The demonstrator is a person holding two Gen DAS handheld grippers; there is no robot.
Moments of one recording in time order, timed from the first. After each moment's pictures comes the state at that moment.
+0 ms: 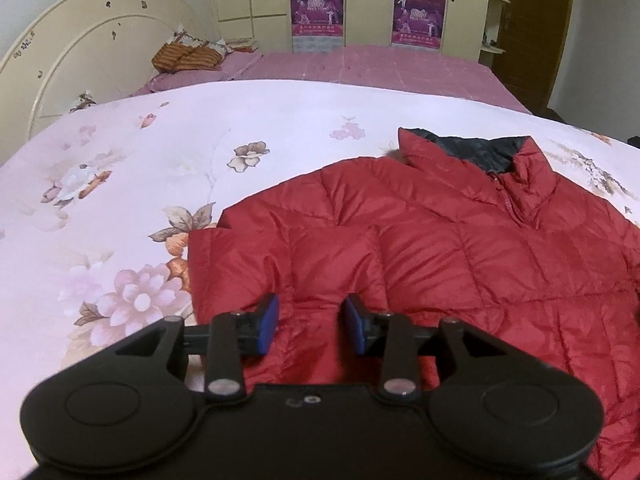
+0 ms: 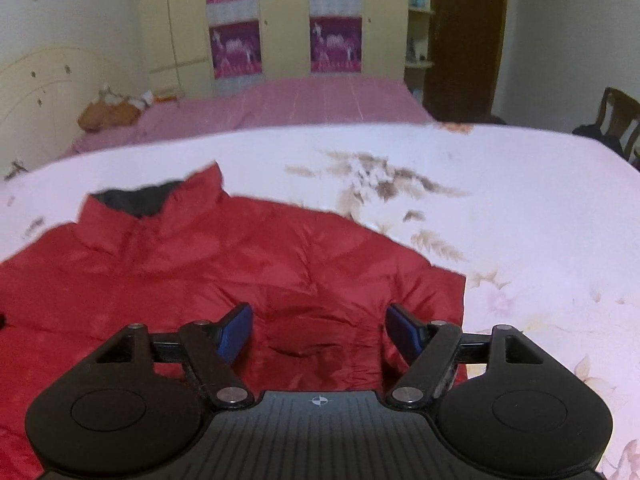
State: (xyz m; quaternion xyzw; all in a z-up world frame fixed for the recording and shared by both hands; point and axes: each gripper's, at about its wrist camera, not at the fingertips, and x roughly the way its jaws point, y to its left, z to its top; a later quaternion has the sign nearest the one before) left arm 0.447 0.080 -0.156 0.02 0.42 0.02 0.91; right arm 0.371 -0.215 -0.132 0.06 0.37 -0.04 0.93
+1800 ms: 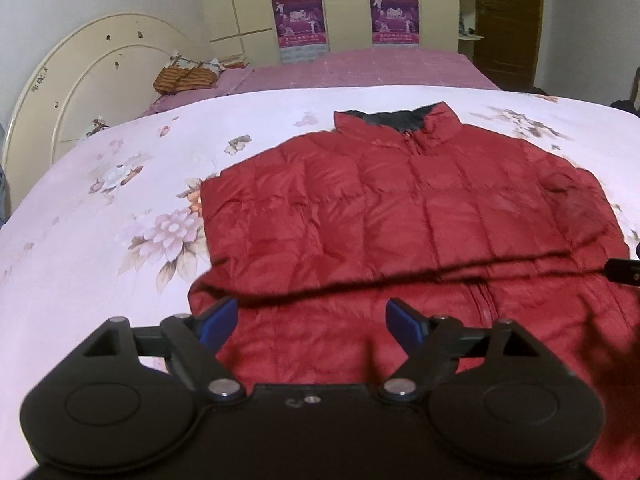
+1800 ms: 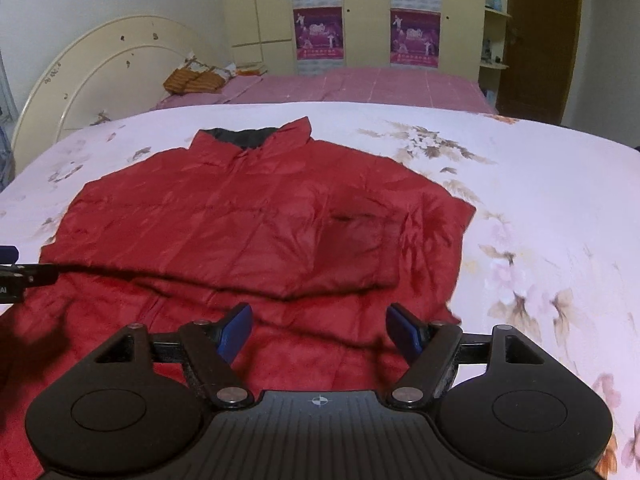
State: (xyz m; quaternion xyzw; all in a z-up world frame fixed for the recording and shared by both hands) left arm 0.304 0.027 -0.110 0.07 0.41 0.01 0.91; right arm 0.246 -0.216 -0.115 0.04 0.39 0.07 0.92
